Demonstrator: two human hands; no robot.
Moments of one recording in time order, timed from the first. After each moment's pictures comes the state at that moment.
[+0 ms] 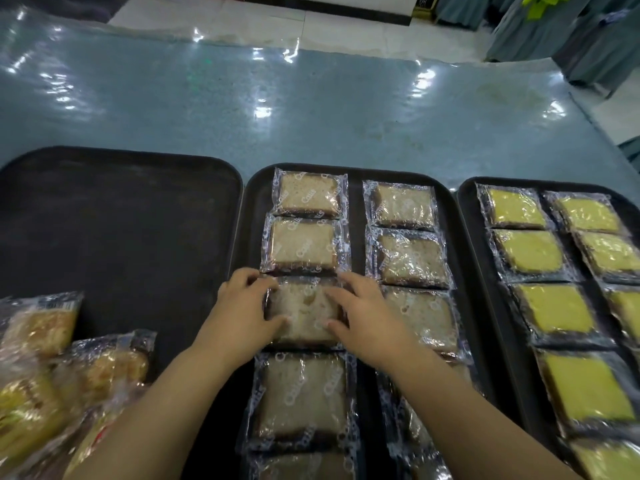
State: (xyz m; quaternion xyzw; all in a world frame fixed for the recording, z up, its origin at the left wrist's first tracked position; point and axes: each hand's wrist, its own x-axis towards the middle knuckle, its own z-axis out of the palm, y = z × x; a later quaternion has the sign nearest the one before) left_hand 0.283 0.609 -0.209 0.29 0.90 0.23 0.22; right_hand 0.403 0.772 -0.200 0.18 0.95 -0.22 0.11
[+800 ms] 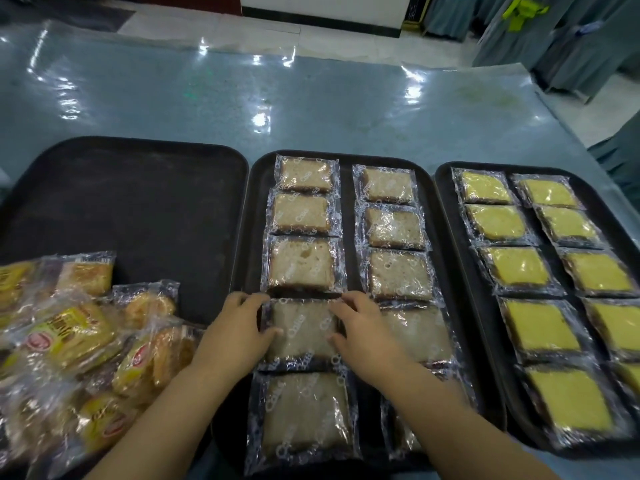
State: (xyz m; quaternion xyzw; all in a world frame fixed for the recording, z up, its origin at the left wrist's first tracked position) left_hand 0.358 0.545 -0.205 0.26 0.90 0.24 0.25; right_hand 0.484 0.706 -0.192 0.23 0.93 -0.25 0.11
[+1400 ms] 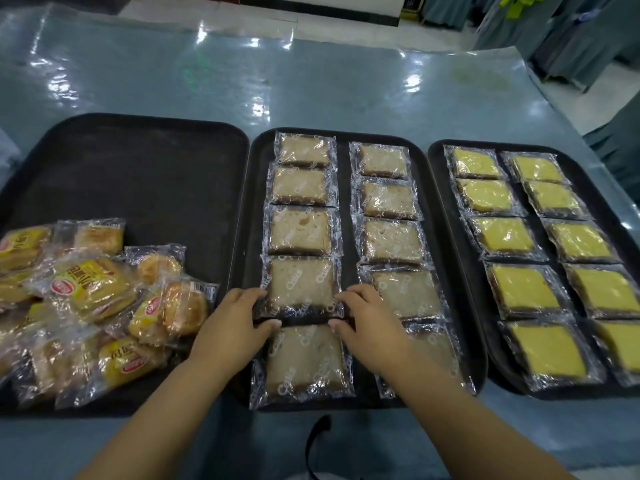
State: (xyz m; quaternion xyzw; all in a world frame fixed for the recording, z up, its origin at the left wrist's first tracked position) left_hand 0.402 0.507 -0.207 0.26 0.90 0.24 0.24; right_hand 0.535 0.681 -0.188 0.25 0.92 -0.28 0.09
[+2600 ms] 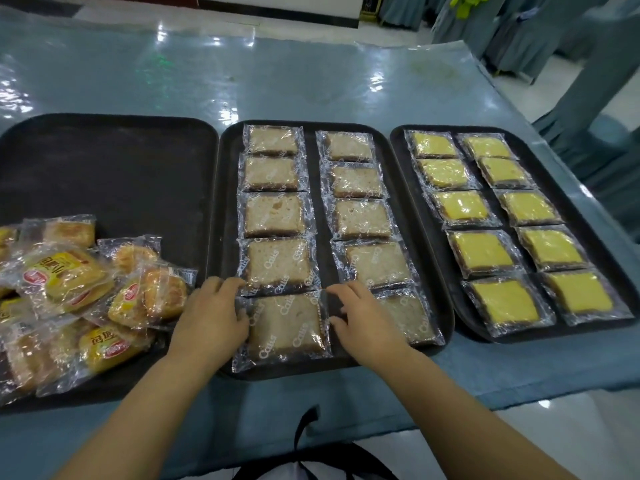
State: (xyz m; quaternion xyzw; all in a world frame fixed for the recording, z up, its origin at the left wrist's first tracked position) left_hand 0.426 0.495 -0.195 0.32 0.91 0.19 0.16; right_hand 0.583 0.662 -0.193 0.28 0.92 -0.28 0.04
